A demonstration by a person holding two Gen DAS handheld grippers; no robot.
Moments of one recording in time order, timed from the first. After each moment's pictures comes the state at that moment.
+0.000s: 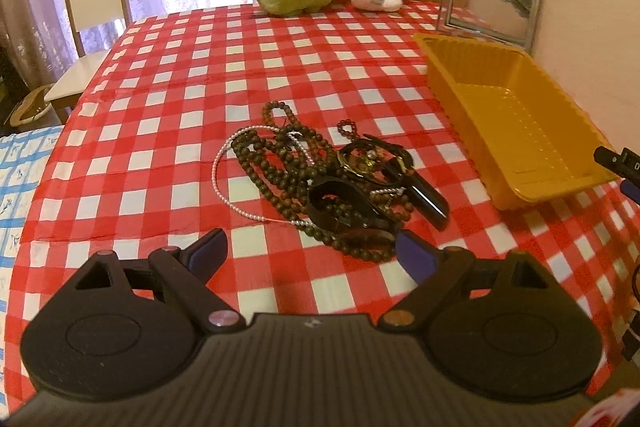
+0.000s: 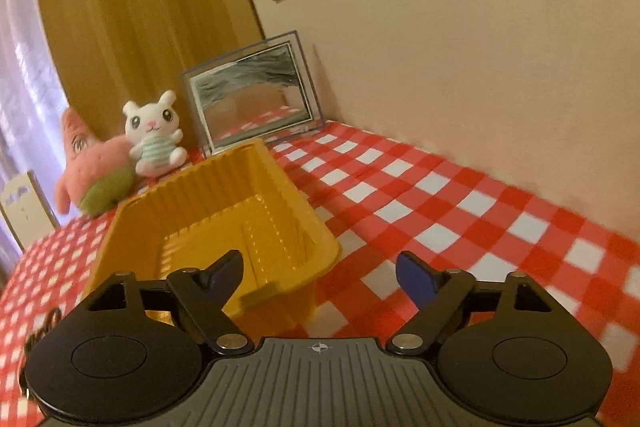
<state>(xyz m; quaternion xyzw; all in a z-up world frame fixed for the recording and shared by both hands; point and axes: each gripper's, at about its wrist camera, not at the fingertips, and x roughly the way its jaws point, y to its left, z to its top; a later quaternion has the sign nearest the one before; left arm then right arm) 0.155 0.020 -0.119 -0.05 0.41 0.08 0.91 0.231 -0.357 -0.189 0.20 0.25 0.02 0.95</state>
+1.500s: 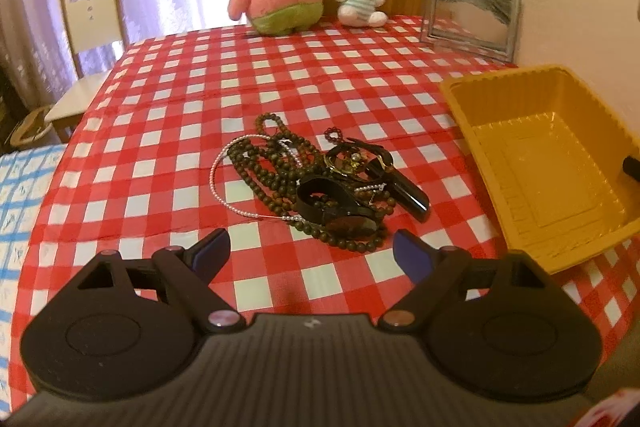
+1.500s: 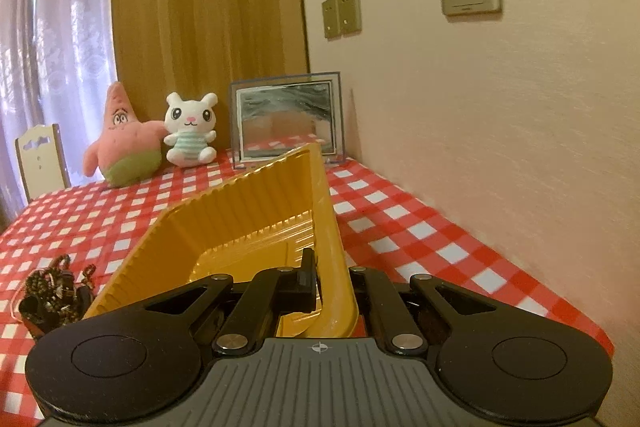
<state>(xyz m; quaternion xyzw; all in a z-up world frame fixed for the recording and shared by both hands) 0.124 0.004 -0.108 -0.02 0.39 0.06 0.92 0.159 -0.344 -0.156 0.08 0.20 0.05 0.97</state>
